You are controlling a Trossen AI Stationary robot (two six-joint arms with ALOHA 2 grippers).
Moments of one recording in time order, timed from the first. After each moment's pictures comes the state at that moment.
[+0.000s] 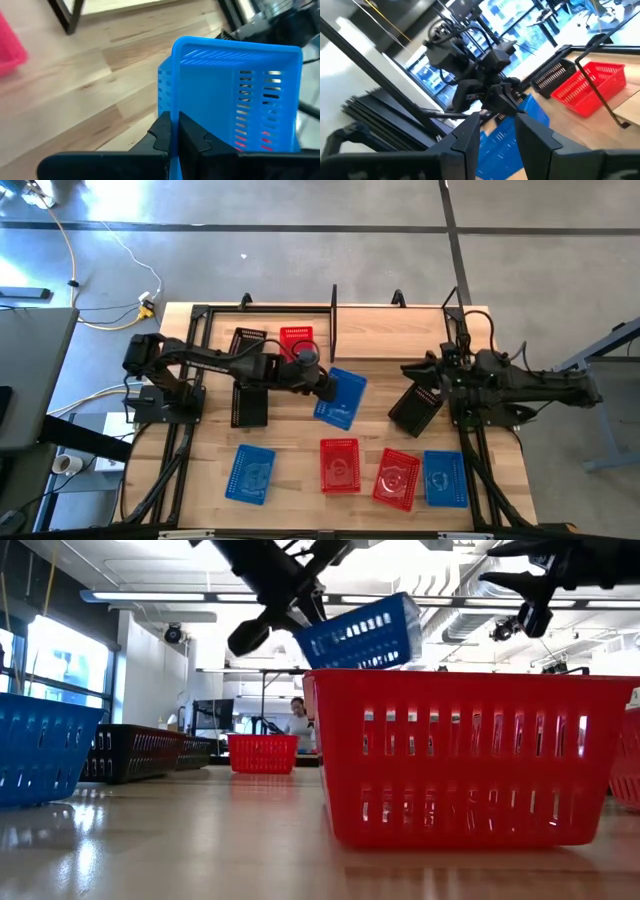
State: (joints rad) left arm 0.09 1.65 1.23 -0.38 -0.23 -1.09; right arm -0.05 0.34 0.32 0.06 0.02 0.70
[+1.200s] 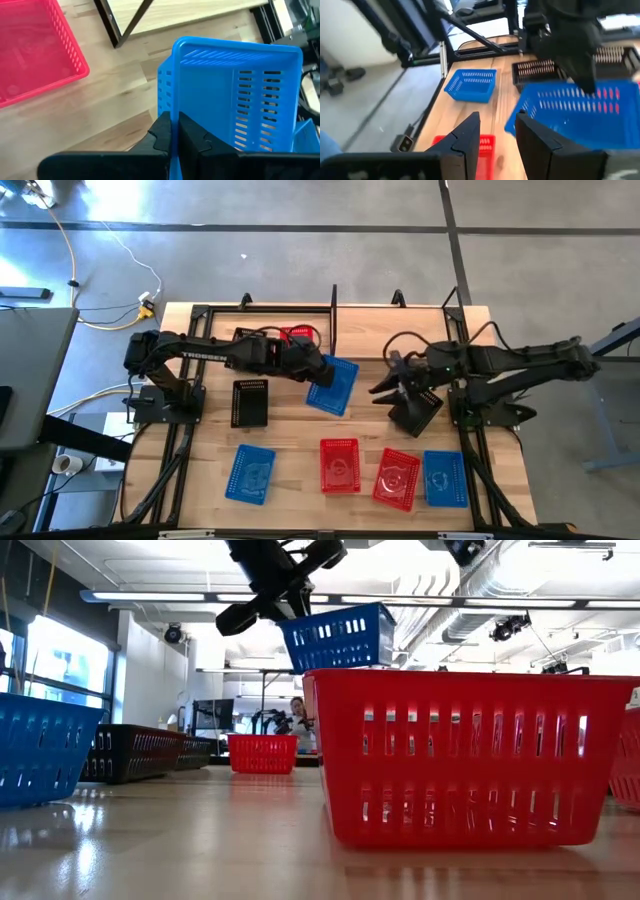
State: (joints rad) left arm 0.15 1.65 1.38 -0.66 -0.26 -1.14; right arm 0.10 0.99 0.92 -0.27 -0.17 0.15
